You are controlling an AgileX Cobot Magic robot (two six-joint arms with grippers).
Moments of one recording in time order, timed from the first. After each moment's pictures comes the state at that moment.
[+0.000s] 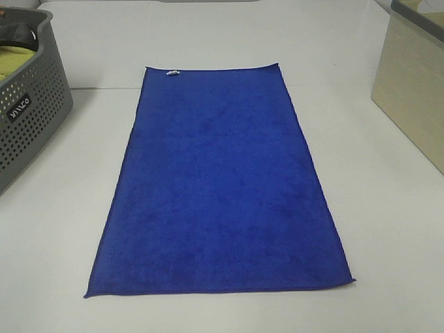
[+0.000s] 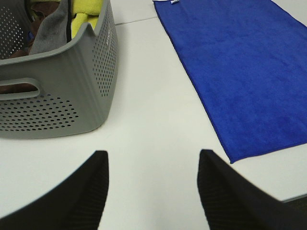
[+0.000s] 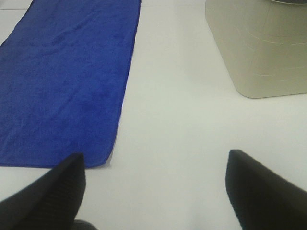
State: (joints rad) left arm -0.07 0.00 -0.50 -0.08 1.05 0.14; right arm 0.01 -0.01 -0.50 0.08 1.06 -0.05
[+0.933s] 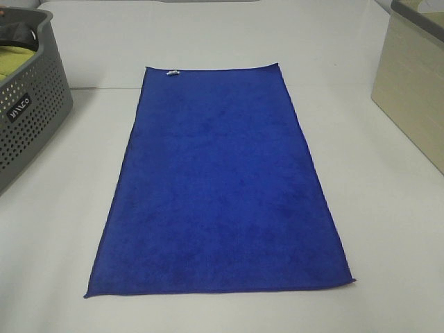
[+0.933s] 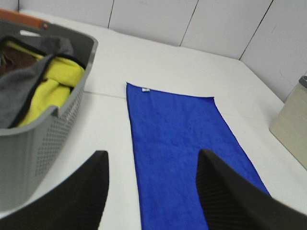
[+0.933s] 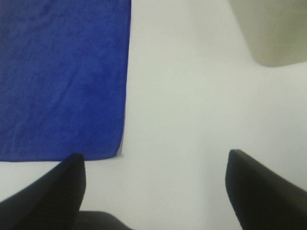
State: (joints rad) left arm -0.07 0.29 -0.47 -0.28 0.49 -0.08; right arm 0.02 0.48 -0.62 0.11 0.97 0.02
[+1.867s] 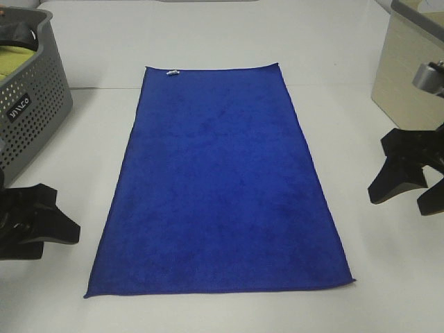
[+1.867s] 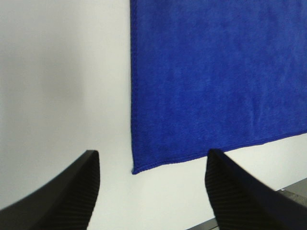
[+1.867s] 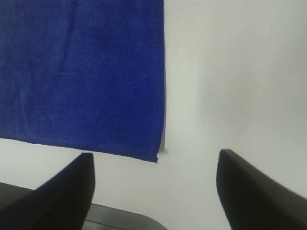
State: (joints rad) left arm -0.07 1.52 -0.50 -1.05 0.53 0.68; right arm 0.04 1.42 -0.77 0.41 0.80 -0.20
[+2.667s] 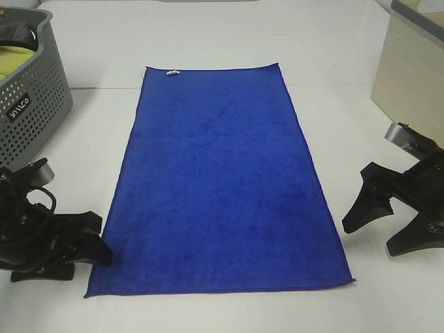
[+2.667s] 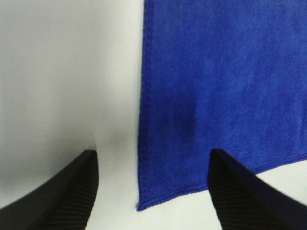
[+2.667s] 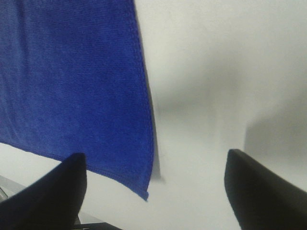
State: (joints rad) left arm -0.21 1.75 -0.54 -1.24 0.40 0.80; right arm -0.08 1.80 -0.77 0.68 0.78 -0.49
